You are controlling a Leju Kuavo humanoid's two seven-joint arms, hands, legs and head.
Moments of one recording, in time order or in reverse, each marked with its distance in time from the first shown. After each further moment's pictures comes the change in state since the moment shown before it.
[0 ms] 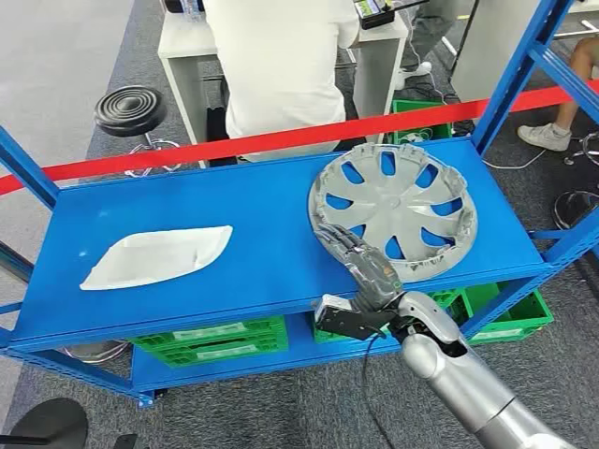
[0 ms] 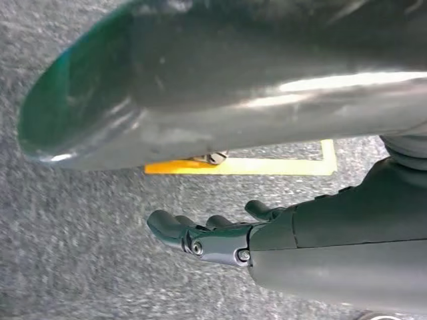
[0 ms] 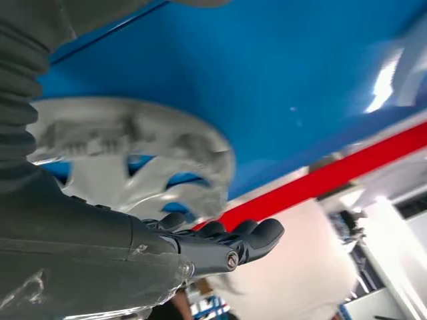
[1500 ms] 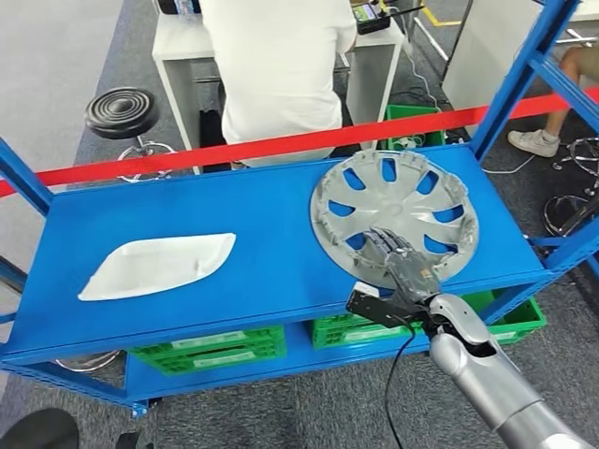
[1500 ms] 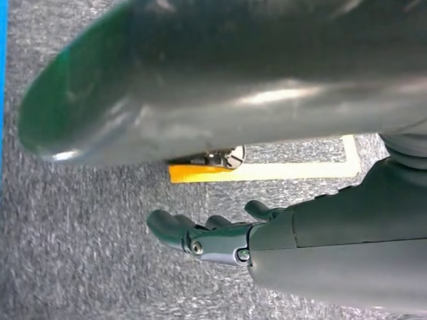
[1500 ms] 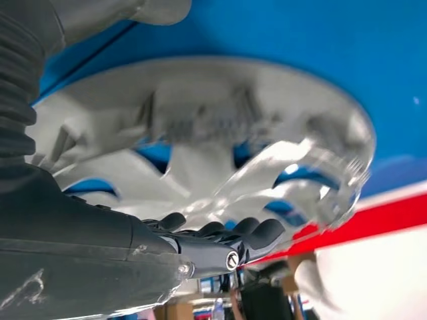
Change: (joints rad) left arm 0.001 -0.003 -0.004 0.001 -0.003 0.009 -0.040; right arm 0.049 -0.072 -0.091 0.073 0.080 -0.040 0.083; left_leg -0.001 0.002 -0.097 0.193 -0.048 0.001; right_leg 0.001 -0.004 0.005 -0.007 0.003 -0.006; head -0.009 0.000
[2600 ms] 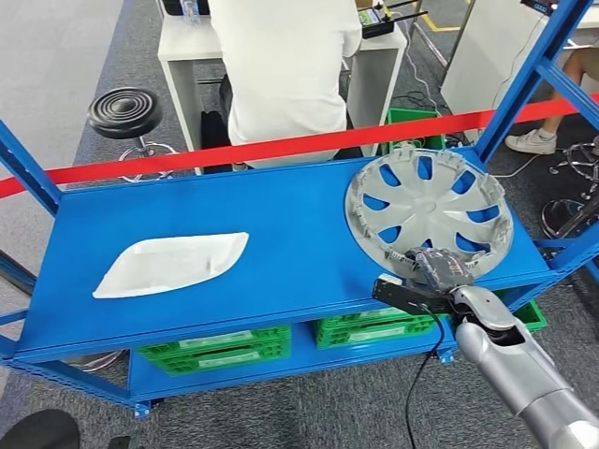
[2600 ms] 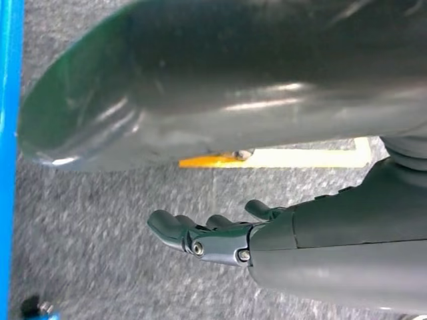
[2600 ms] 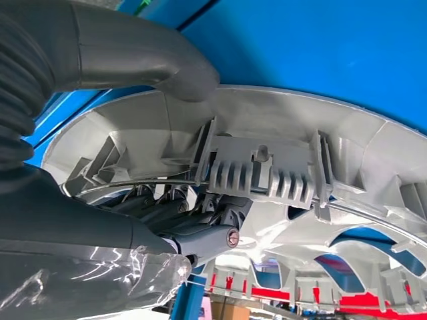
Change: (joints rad) left arm 0.004 0.004 0.013 0.001 0.005 0.001 -0.049; right arm -0.041 -0.095 -0.059 0.088 0.135 0.181 0.176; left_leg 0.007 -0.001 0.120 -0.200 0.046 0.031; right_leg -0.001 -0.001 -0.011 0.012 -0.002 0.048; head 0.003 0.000
